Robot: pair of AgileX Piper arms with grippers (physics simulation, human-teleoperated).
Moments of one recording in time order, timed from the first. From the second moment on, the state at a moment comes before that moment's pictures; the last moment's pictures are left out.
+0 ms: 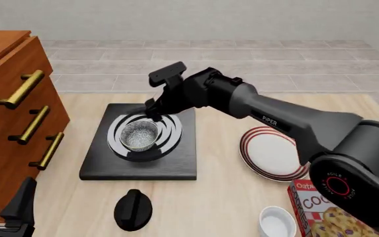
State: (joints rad) left arm 0.00 0.00 0.00 0.00 0.00; right arm 0.69 2.10 -1.81 0.53 -0.01
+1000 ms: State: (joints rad) left arm 0.00 0.00 0.00 0.00 0.00; right arm 0.72 2.18 -1.78 0.45 0.05
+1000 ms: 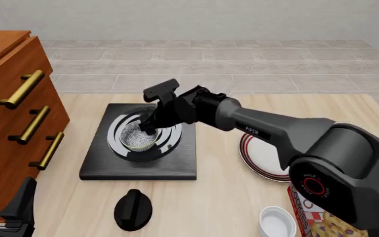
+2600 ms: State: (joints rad) left arm 0.00 0.00 0.00 0.00 0.00; right arm 0.73 2.22 -1.72 0.35 0.09
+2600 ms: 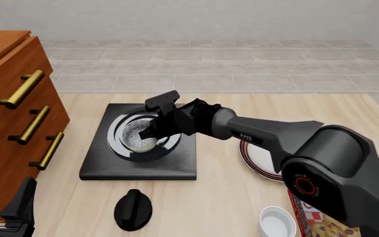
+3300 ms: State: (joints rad) left arm 0.00 0.00 0.00 0.00 0.00; right arm 0.68 2.02 -1.55 0.32 0.07
